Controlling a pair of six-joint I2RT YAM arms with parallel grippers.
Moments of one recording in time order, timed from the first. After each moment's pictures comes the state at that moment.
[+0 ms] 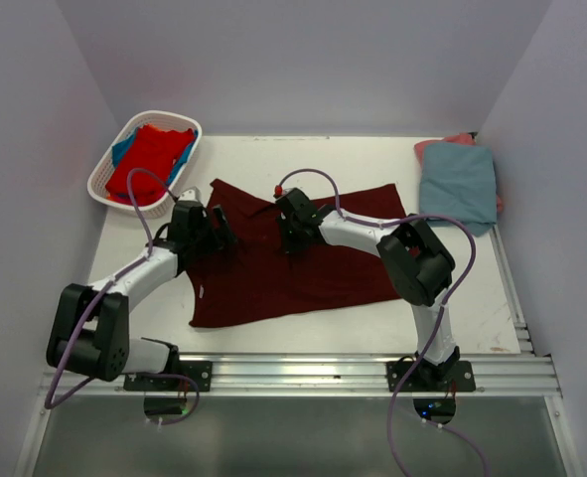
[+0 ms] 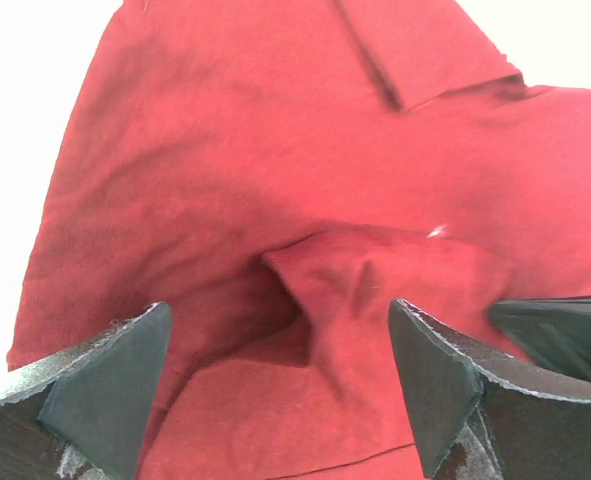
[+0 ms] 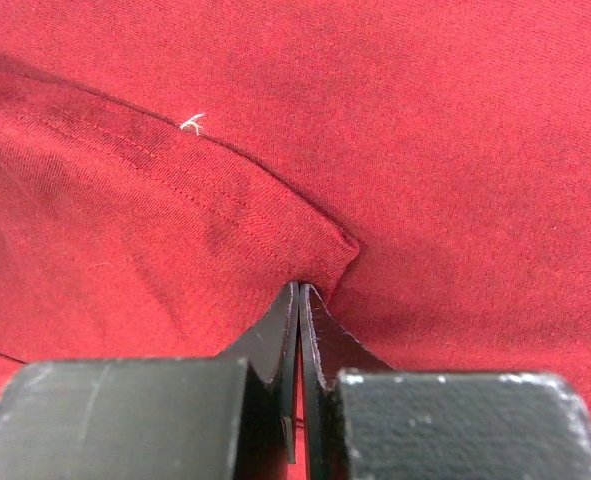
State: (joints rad) left arm -0.22 1.37 0.67 -0.10 -0.03 -0.58; right arm 0.76 2.05 1.40 -0.35 0.03 0.43
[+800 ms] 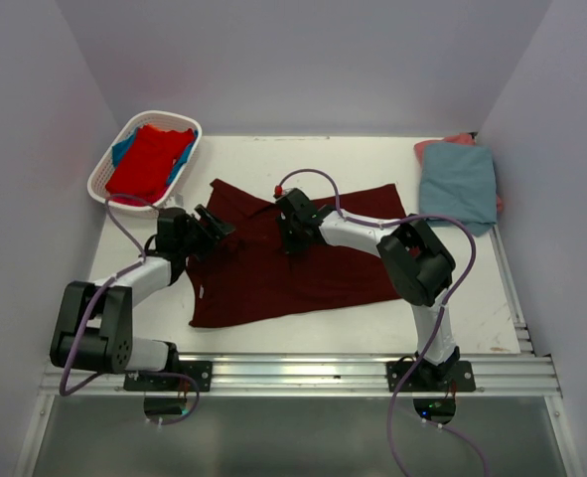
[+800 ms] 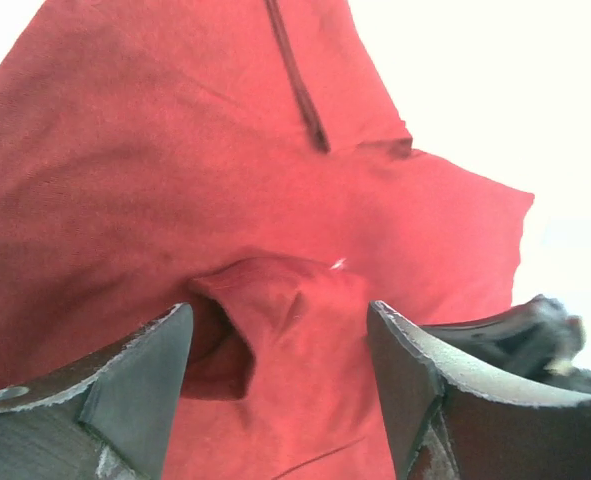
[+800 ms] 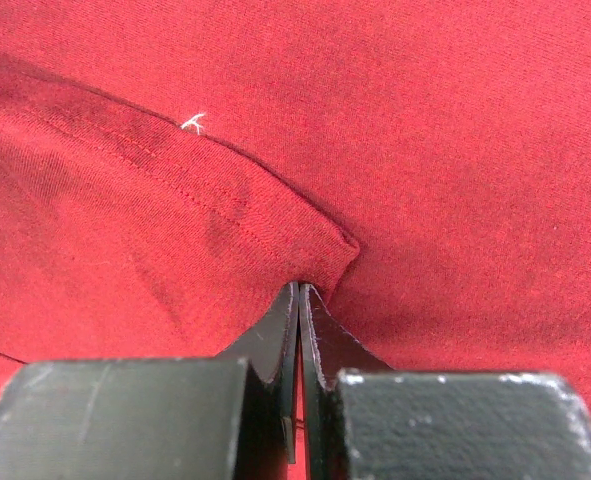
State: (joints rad) left arm -0.11 1.39 0.55 0.20 0.20 -0.85; right arm 0.76 2.04 1.40 -0.34 0.03 0.43
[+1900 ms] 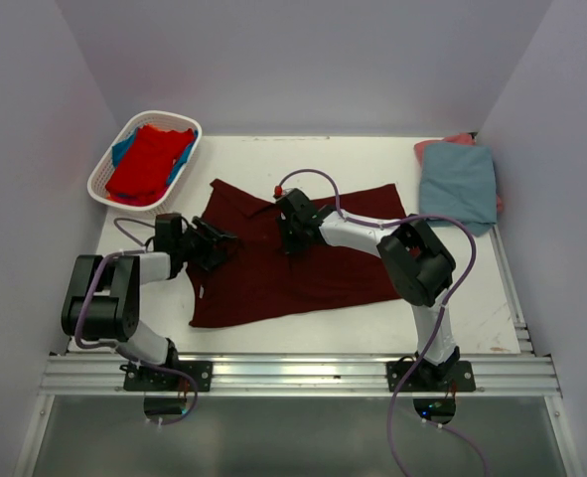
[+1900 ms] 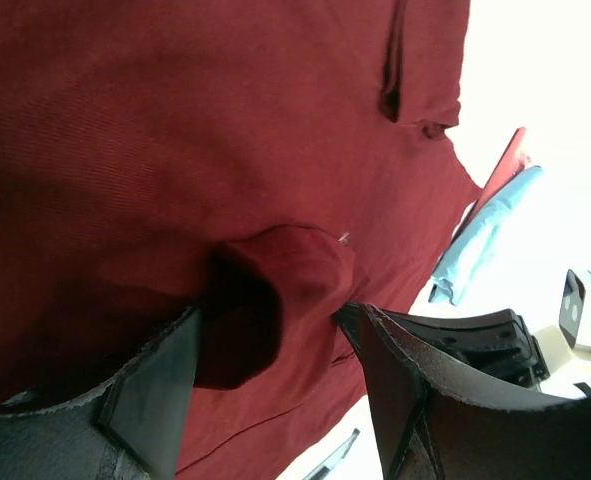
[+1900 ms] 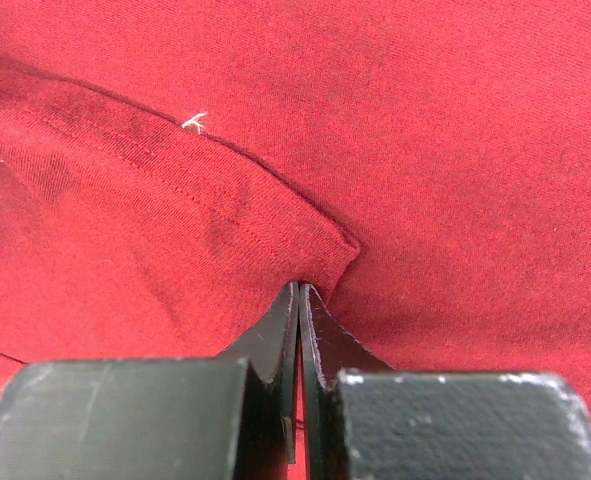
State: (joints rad) left arm -0.01 1.56 0.54 0.25 0.46 -1.15; right arm 0.76 2.04 1.39 -0.33 0.03 0.42
